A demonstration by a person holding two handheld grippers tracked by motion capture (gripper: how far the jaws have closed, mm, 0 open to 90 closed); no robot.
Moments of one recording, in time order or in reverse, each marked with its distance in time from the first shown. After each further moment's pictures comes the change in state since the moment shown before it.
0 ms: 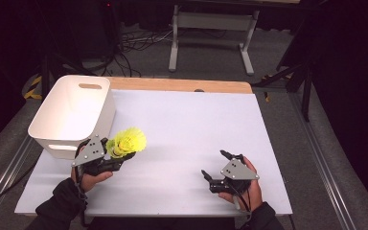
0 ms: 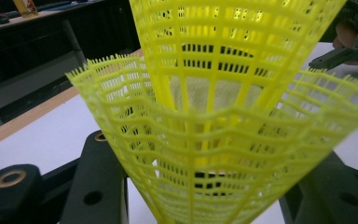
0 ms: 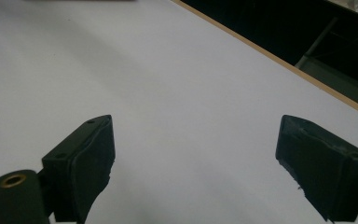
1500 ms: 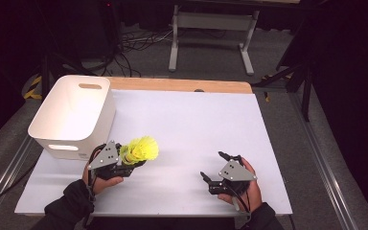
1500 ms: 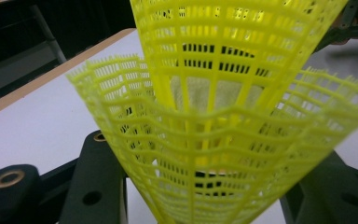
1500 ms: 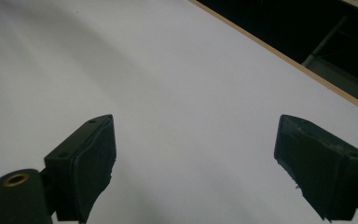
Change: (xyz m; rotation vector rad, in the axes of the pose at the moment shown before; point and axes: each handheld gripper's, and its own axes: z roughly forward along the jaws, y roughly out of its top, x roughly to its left) left arm -0.016 -0.008 0.026 0.056 -0.076 0.015; right arm 0.004 0.000 0.001 0.020 0.021 -0.022
